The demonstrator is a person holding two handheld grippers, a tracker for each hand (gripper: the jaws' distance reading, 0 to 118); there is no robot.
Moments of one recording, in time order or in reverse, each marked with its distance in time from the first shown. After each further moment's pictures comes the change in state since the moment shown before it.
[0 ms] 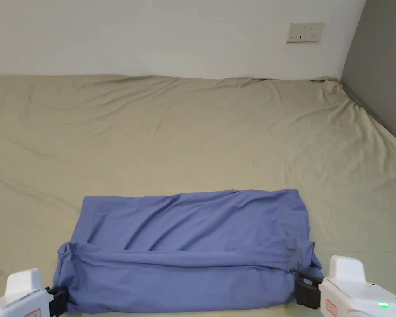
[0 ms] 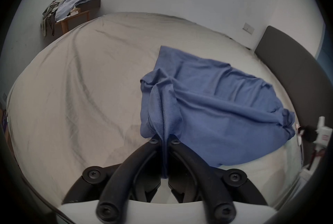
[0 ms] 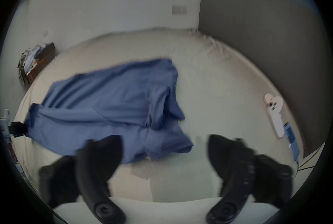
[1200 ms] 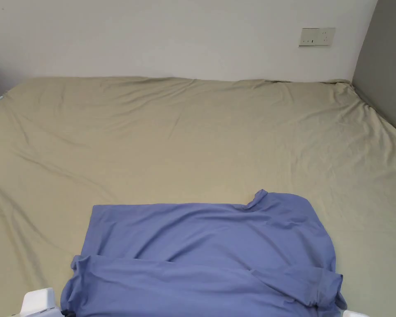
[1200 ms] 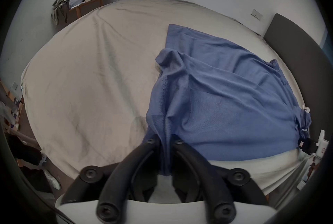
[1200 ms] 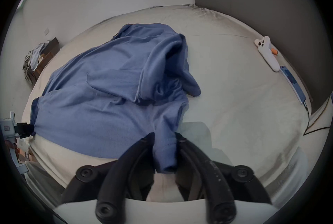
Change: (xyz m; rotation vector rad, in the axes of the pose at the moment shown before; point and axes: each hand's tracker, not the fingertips) left arm -0.011 -0.108 0.058 -0.134 0.113 0.016; right arm 0.028 -0.142 0.053 -0.080 0.066 -0.062
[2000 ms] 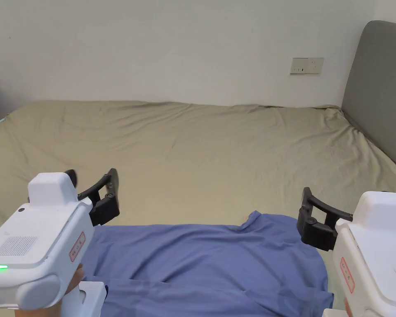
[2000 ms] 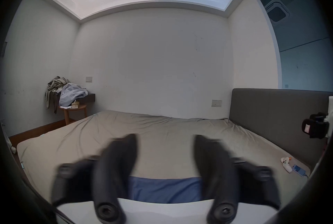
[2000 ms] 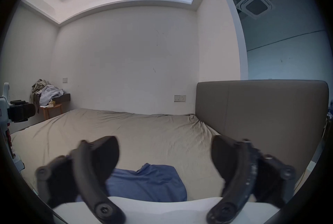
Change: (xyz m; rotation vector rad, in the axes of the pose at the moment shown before) left arm 0.124 0.103 0.184 0.941 -0.152 -0.142; right arm -0.071 0.130 0.197 0.881 -0.049 0.127
